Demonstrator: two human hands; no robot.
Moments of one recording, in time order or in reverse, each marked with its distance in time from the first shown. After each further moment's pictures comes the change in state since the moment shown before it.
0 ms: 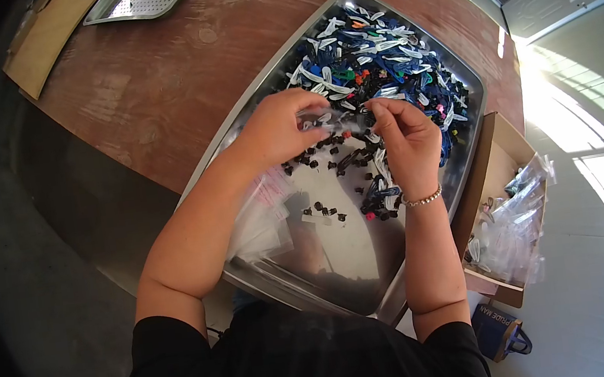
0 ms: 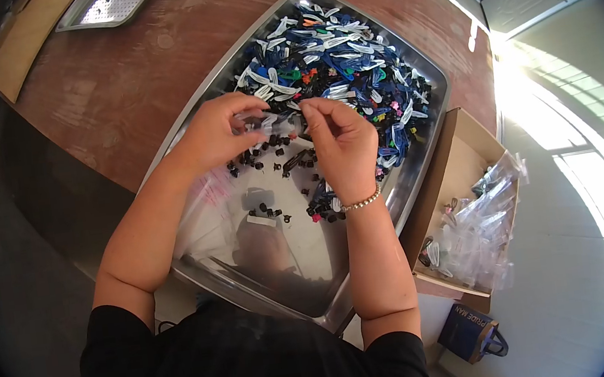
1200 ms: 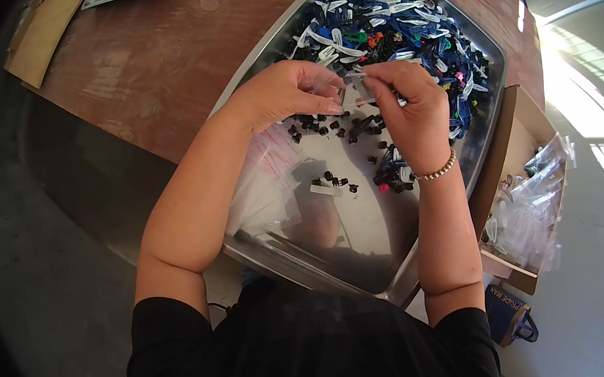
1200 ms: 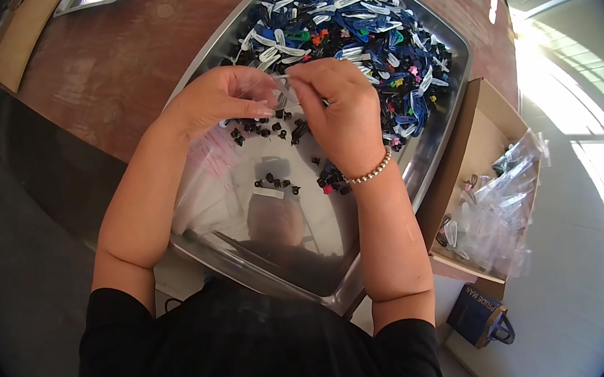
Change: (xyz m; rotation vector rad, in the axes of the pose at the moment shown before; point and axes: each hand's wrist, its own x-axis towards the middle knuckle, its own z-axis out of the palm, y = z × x) left_hand 0.005 -0.007 -0.011 -0.642 -0.358 -0.390; right_hand 0.005 -0.002 0.003 -0.365 -0.071 -0.492
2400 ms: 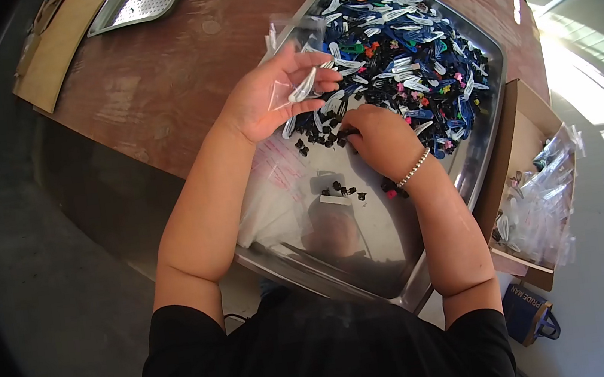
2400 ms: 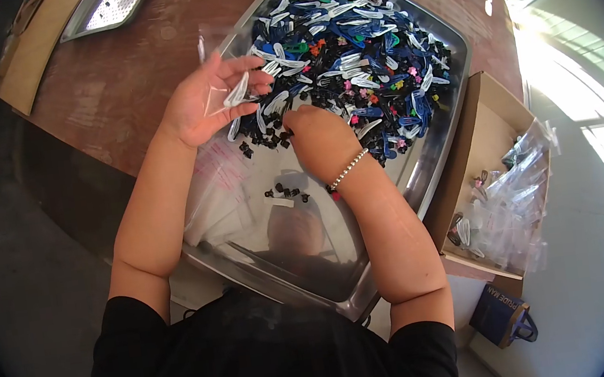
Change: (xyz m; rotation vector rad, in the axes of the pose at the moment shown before) left_hand -0.002 0.013 -0.013 -0.480 0.009 0.090; right_hand -0.026 0.013 0.022 -0.178 -0.588 0.174
